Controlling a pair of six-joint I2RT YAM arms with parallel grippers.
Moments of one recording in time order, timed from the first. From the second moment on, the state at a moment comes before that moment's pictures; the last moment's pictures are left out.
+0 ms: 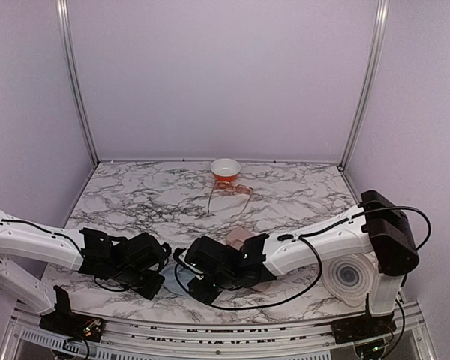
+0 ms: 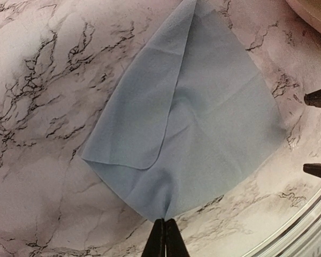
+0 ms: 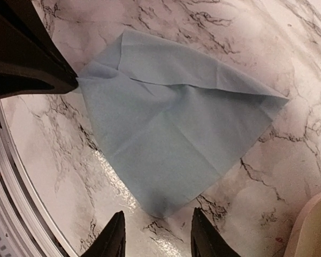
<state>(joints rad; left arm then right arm) -1.13 1.33 0.66 -0.54 -0.11 -0.61 1.32 1.93 1.27 -0.32 0.09 0.37</state>
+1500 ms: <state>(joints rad) -1.13 1.32 0.67 -0.54 -0.09 -0.62 1.34 1.96 1.26 -0.30 0.14 0.39</state>
